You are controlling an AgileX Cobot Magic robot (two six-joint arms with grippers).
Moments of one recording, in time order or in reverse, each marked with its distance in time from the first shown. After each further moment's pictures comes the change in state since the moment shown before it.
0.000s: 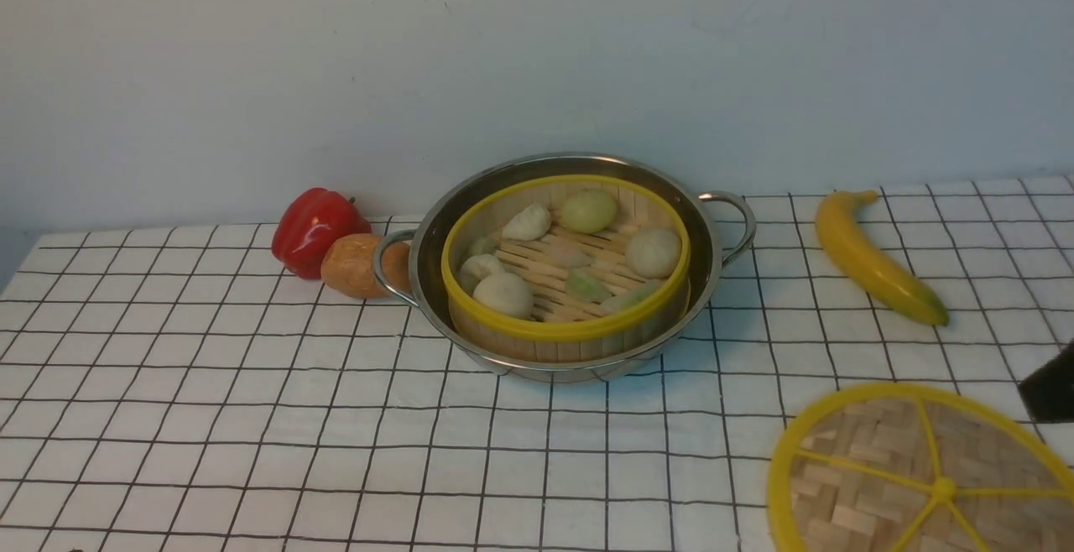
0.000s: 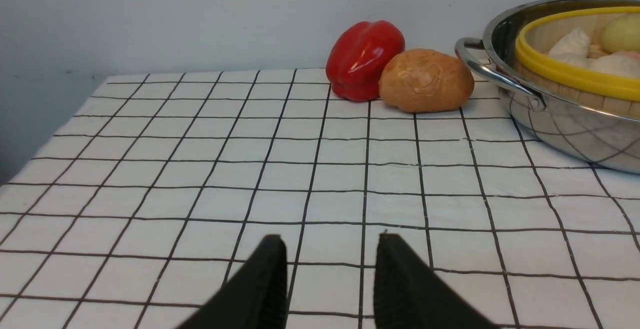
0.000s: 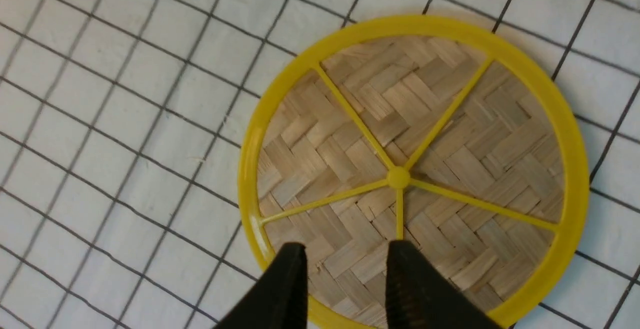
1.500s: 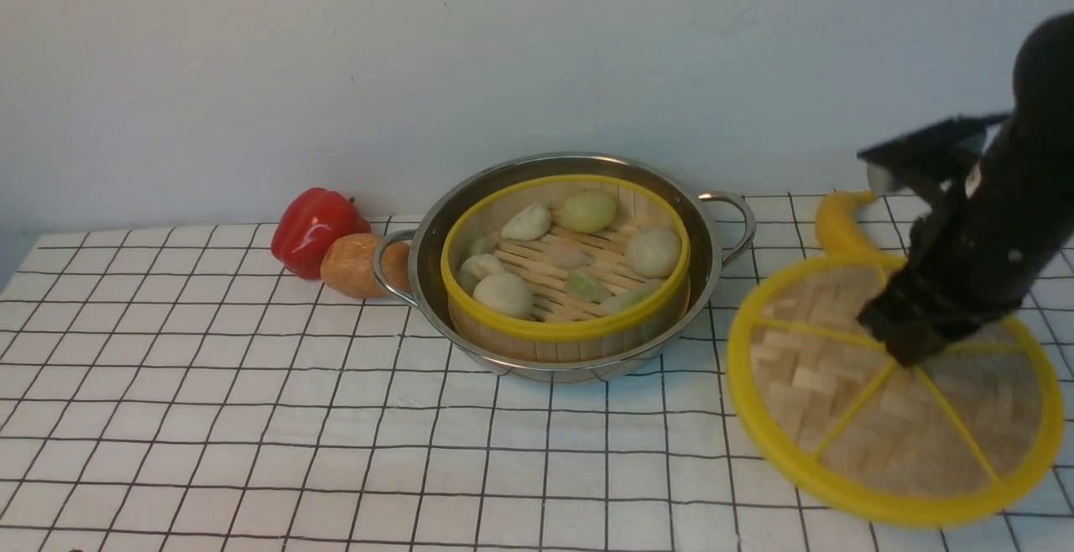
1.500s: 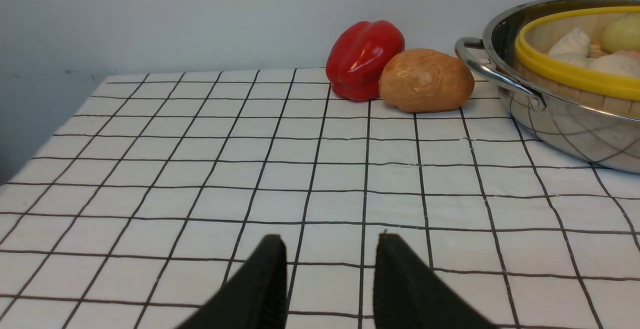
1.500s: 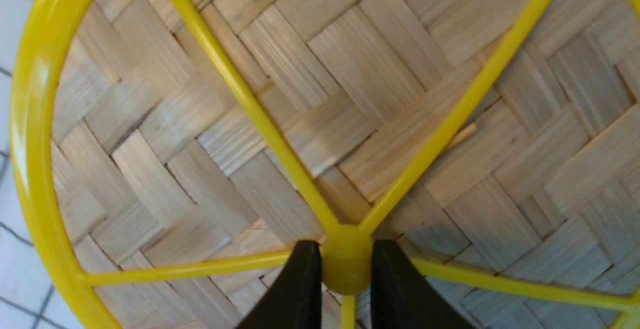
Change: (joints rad) right arm 0.216 0.470 -0.386 -0.256 -0.004 0.198; left arm 0.000 0.000 0.000 0.000 0.000 0.000
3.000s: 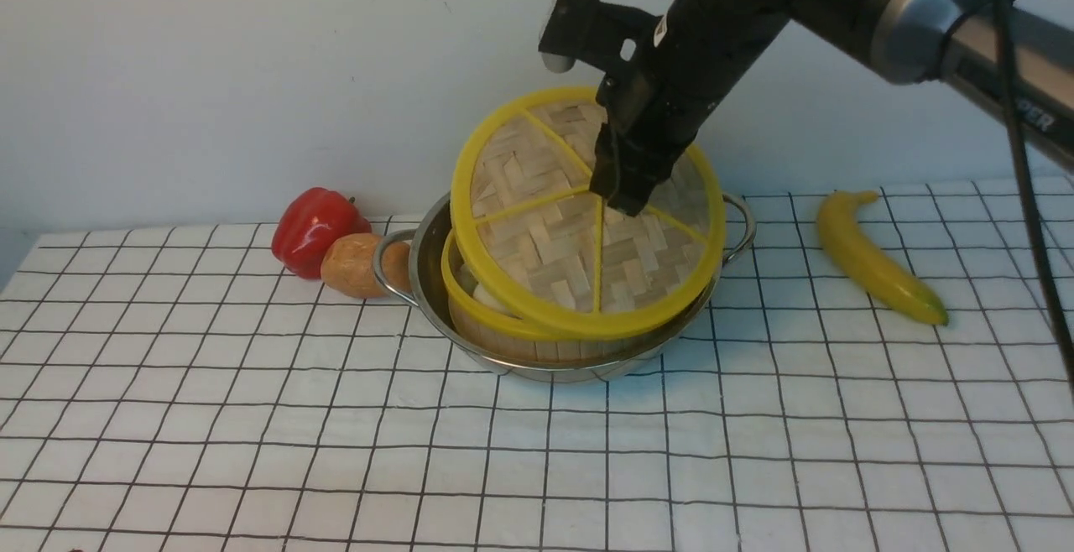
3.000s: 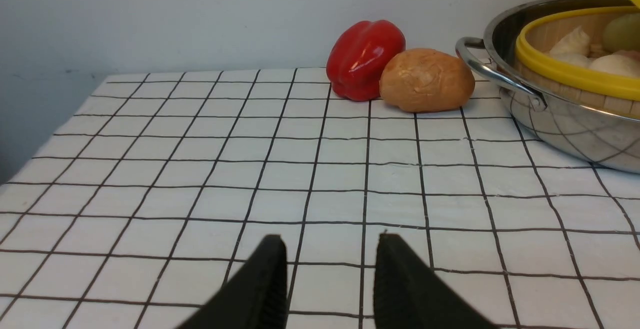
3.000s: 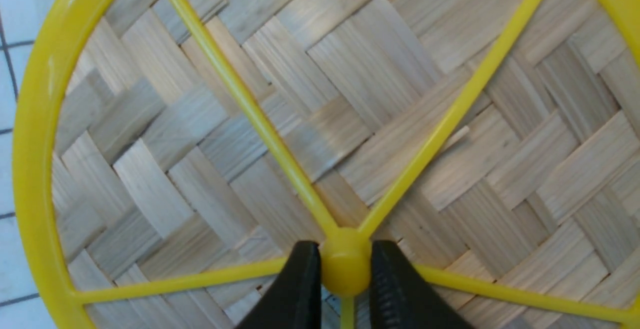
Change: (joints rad) right arm 0.240 0.488 -0.798 0.114 0.013 -0.614; left arm 0.000 0.000 0.000 0.000 0.000 0.000
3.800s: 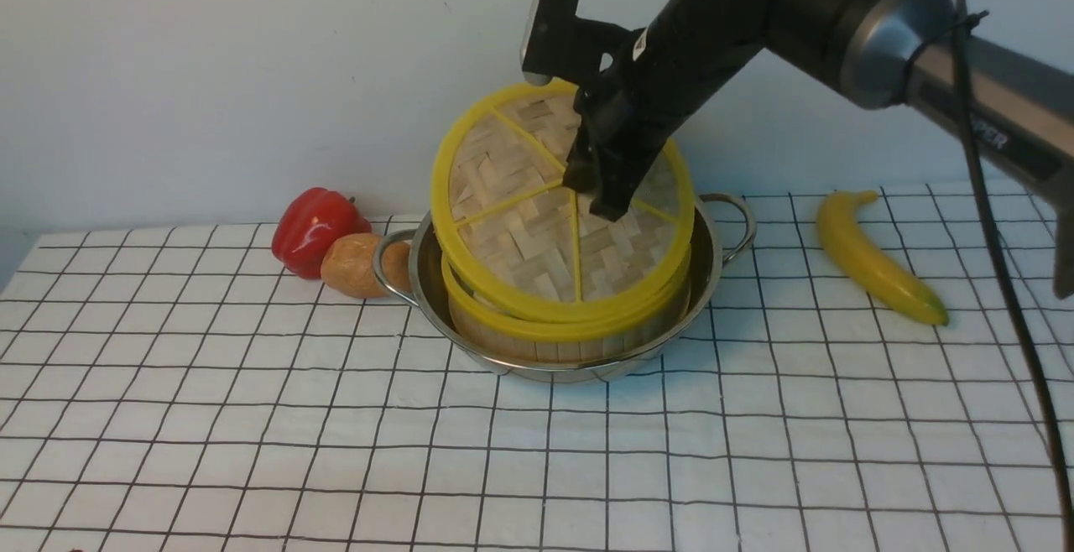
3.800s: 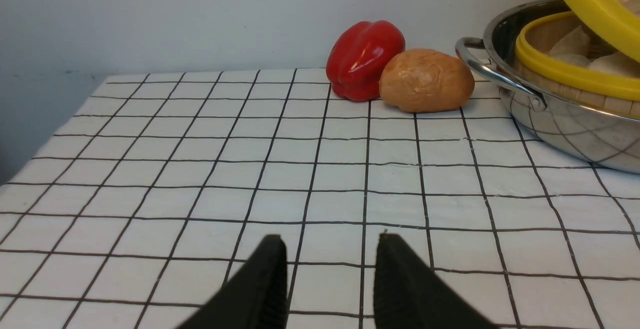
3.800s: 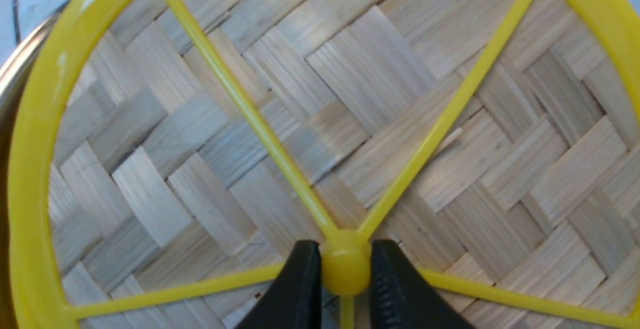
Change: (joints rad) right arm 0.000 0.052 -0.001 0.056 -0.144 -0.126; left arm 0.000 0.000 0.000 0.000 0.000 0.000
